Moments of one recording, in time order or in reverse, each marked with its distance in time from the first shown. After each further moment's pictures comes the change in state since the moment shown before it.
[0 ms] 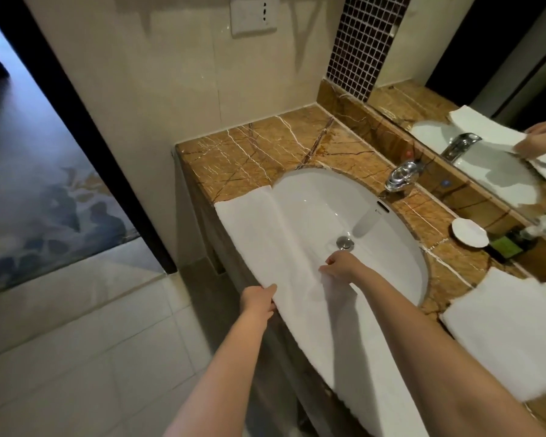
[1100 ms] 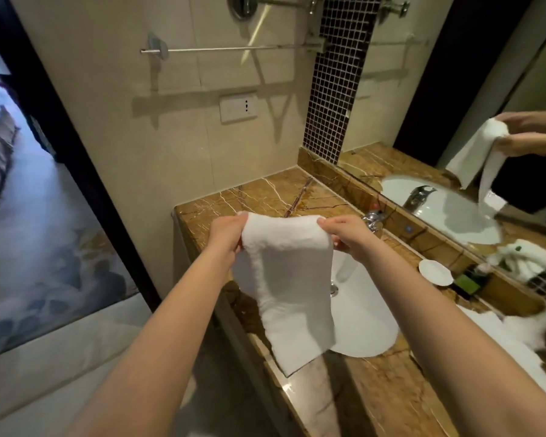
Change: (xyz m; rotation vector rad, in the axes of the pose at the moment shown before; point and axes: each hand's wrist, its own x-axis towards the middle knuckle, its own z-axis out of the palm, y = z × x) left_hand -0.124 0.194 0.016 0.033 -0.001 0.538; right_hand -0.098 -0.048 -0.163 0.876 0.176 -0.298
